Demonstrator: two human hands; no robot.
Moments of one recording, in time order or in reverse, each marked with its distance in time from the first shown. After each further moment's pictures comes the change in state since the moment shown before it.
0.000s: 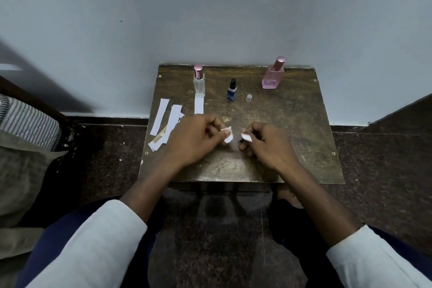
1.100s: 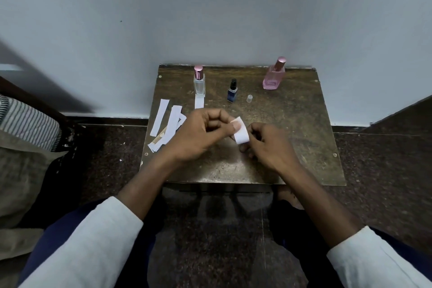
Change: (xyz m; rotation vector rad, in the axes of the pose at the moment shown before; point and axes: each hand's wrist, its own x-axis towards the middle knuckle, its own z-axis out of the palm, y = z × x) left_hand 0.000 0.016 -0.002 -0.674 -0.099 0.033; right_hand 0.004 -0.001 0.001 -0.053 -0.002 0.000
